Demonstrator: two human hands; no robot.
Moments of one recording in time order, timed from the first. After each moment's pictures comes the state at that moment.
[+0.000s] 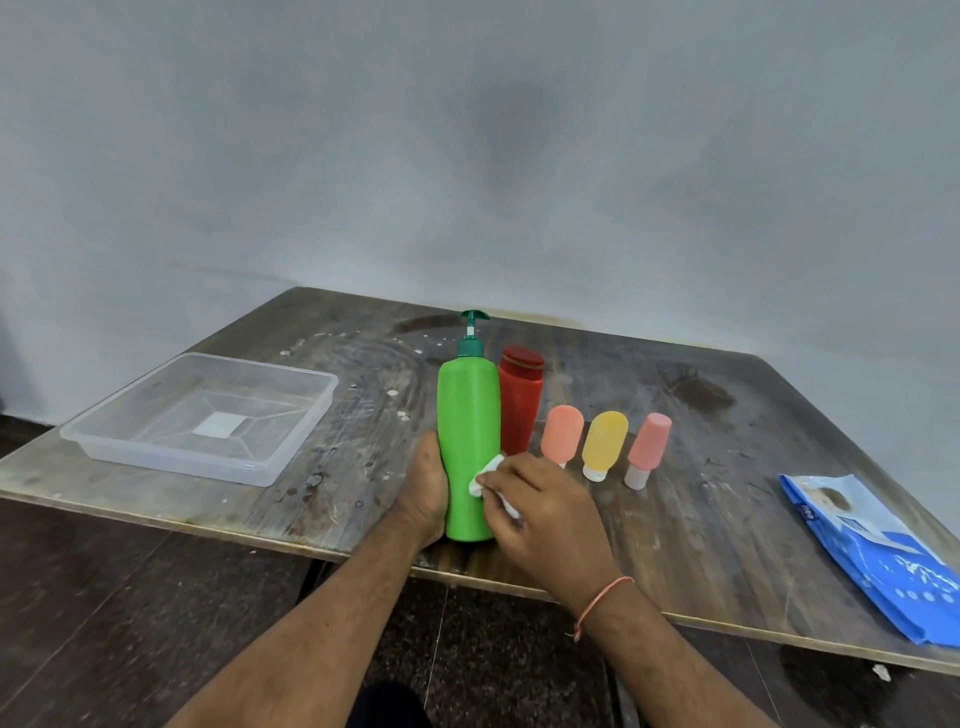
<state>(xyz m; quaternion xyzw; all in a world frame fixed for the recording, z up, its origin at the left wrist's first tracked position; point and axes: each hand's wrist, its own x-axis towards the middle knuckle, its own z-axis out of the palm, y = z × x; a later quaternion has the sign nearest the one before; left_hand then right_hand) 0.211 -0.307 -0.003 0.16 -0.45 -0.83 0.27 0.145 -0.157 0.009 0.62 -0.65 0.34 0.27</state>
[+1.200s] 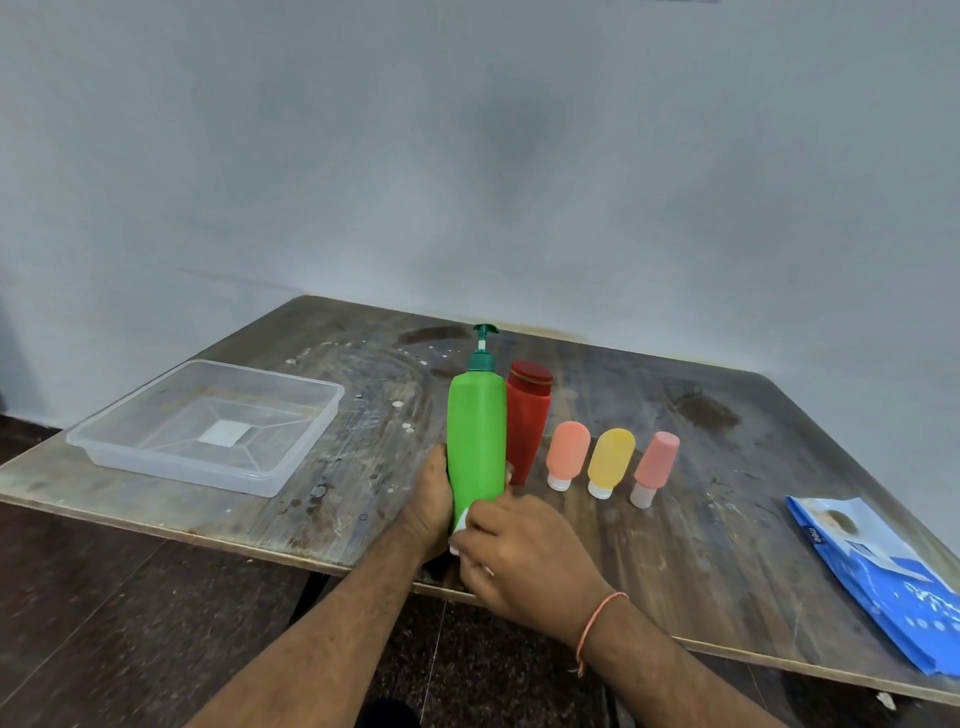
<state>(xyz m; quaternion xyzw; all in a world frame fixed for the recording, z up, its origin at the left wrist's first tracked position) 0.209 -0.312 -0.004 0.18 -0.44 -0.84 0.25 0.161 -0.162 0.014 0.73 -0.62 0.14 0.26</state>
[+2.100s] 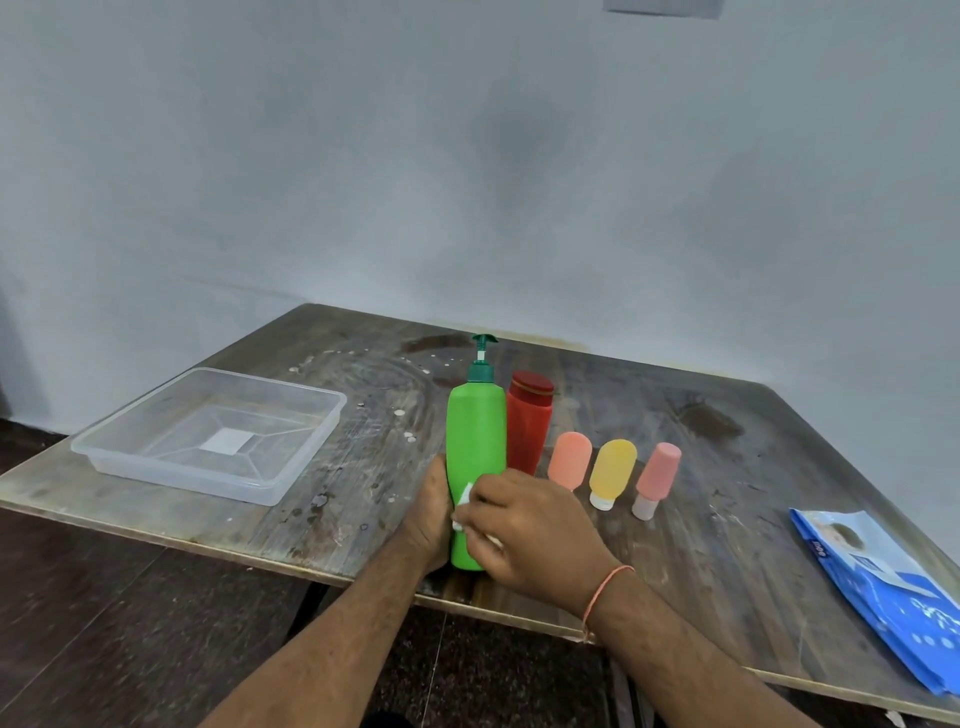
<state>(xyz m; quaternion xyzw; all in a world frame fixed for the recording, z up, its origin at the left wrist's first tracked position) 0.221 -0.306 0.001 0.21 -0.49 -0.80 0.29 0.146 -0.173 0.043 0.72 -0.62 0.17 0.26</state>
